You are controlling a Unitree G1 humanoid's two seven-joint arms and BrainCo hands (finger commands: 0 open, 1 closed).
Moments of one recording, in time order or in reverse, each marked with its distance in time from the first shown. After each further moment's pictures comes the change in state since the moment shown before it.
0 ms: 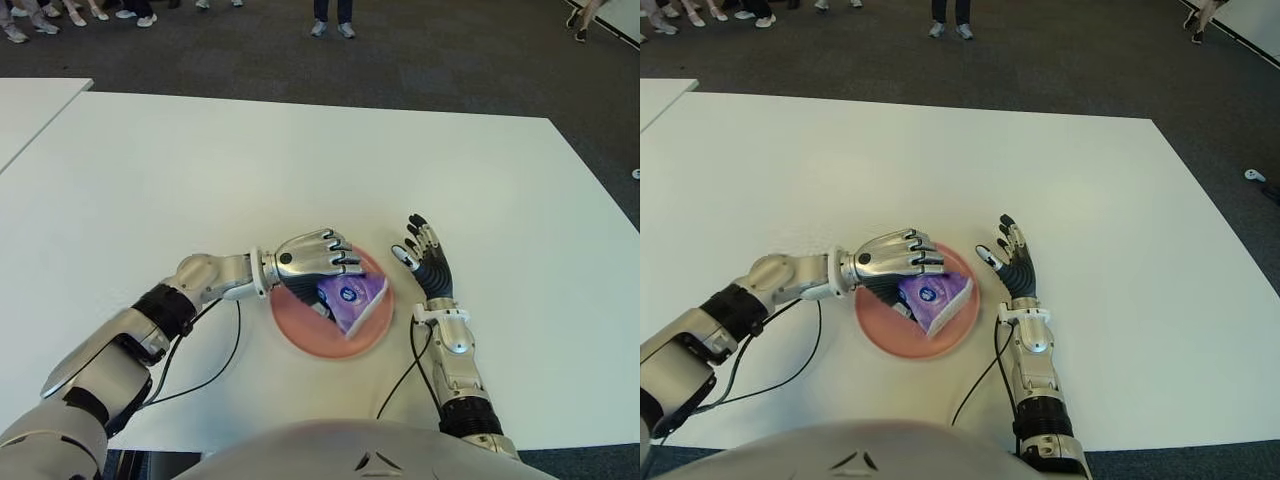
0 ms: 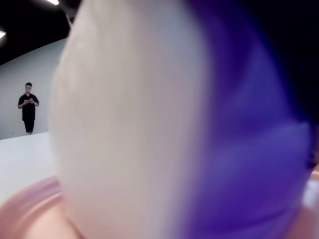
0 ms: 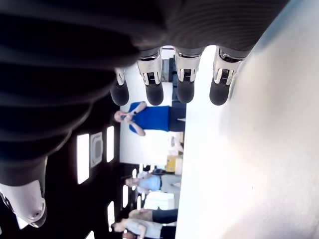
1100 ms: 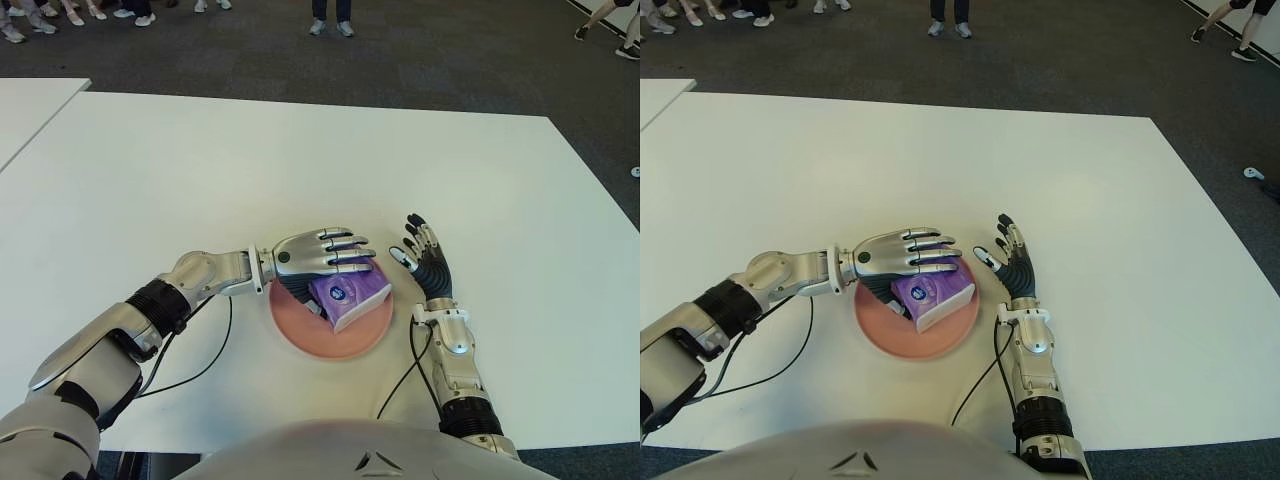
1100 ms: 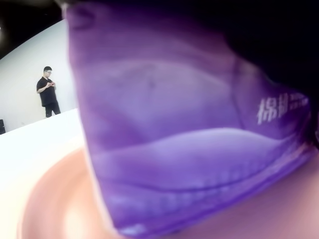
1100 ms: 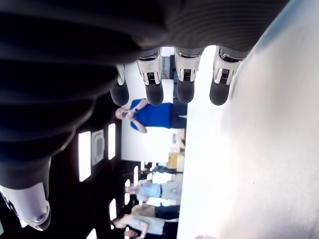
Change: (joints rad) left arm 0.004 0.036 -0.053 -0.005 0.017 0.105 0.013; right arm 0.002 0.001 -0.005 -0.002 0.007 -0.005 0.023
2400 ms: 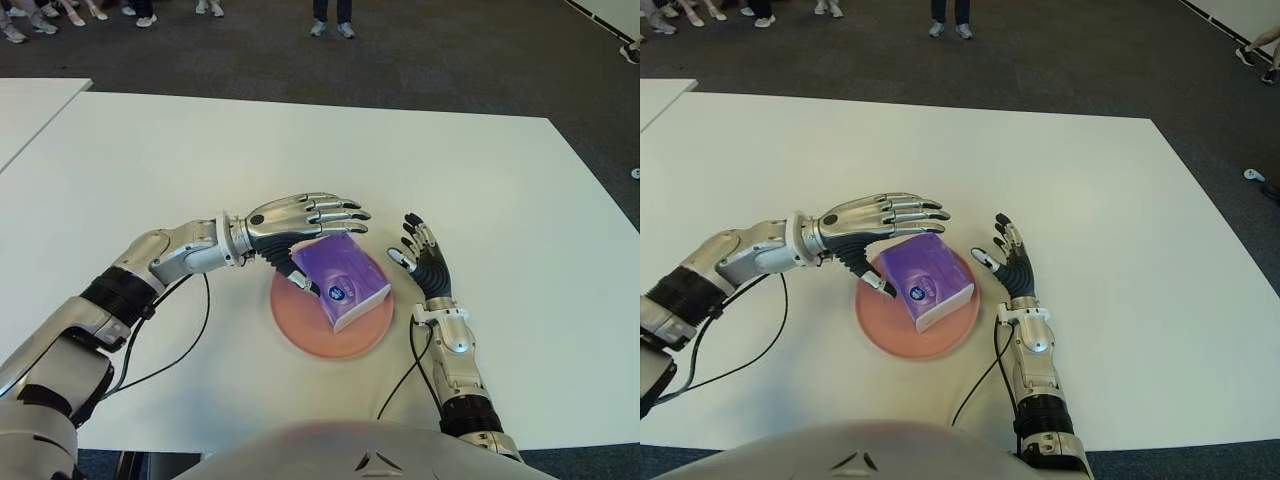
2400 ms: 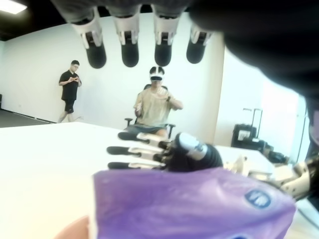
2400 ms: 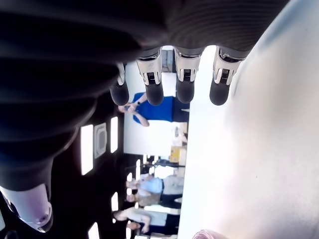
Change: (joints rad) left arm 0.009 0.115 0.204 -0.125 -0.706 -0.249 -0.493; right arm -0.020 -0.008 -0.002 0.040 0.002 -0.020 0.012
